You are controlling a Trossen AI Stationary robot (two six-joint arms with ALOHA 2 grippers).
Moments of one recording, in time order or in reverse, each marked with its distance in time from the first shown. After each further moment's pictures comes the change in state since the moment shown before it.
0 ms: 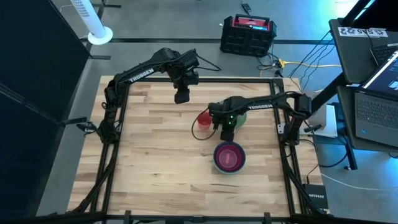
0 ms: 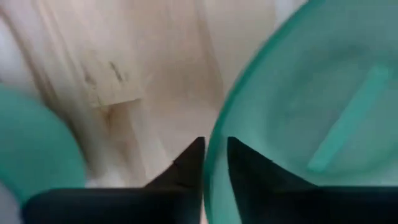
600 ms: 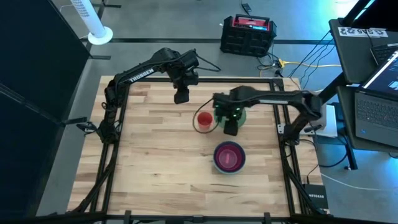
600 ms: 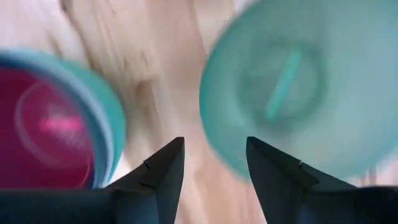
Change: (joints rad) left arm 0.000 0.000 0.000 -0.016 0.000 0.011; right arm 0.018 -0.169 0.139 -0.262 0.010 0.056
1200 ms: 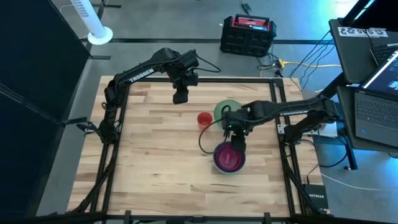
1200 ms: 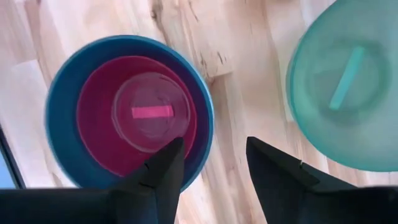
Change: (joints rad) left arm -0.001 0.000 0.000 -0.008 0.000 0.035; right arm 0.217 -0.112 -0.039 0.040 0.009 0.255
